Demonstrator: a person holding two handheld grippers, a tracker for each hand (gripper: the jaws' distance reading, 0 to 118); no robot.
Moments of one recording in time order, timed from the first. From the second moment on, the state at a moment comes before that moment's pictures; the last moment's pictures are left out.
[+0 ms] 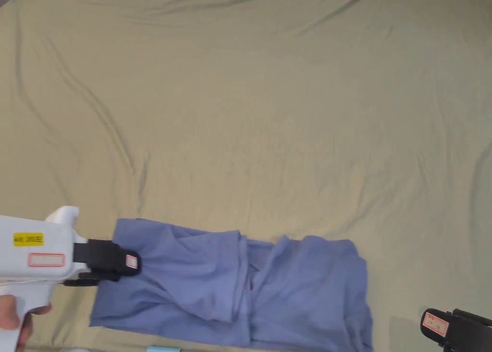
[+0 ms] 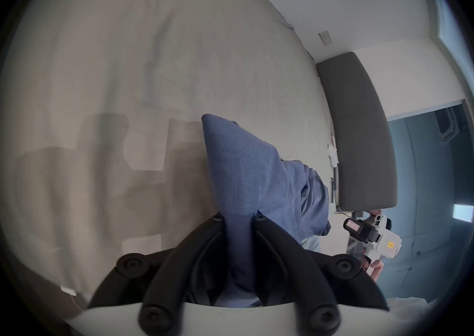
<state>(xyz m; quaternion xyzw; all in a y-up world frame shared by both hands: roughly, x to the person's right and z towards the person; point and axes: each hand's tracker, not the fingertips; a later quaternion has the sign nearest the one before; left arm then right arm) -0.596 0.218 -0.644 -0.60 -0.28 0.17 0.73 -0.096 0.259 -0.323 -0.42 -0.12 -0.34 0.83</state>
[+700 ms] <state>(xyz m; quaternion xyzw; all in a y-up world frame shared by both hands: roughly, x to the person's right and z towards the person) -0.334 0.300 -0.516 -0.54 -0.24 -0.24 0.77 -0.067 0.229 -0.289 -0.41 -0.12 -0.34 0.84</state>
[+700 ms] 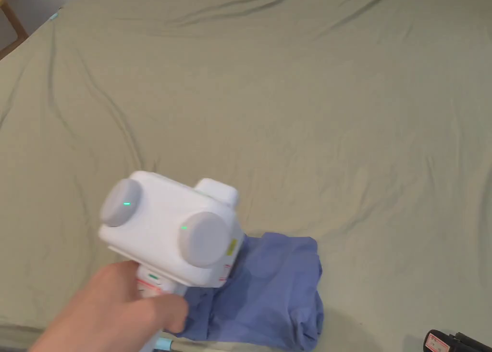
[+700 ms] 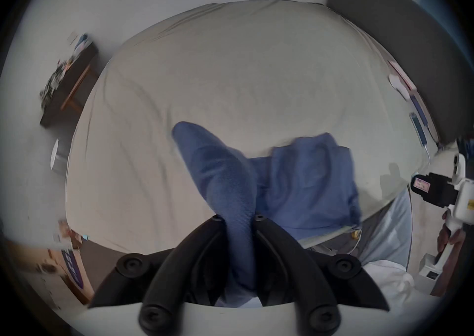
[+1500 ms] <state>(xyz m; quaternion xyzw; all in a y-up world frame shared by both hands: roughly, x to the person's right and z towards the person) -0.364 0.253 -0.541 -0.50 -0.02 -0.26 0.82 -0.051 0.228 -0.273 -0.39 -0.12 -0.41 0.82</state>
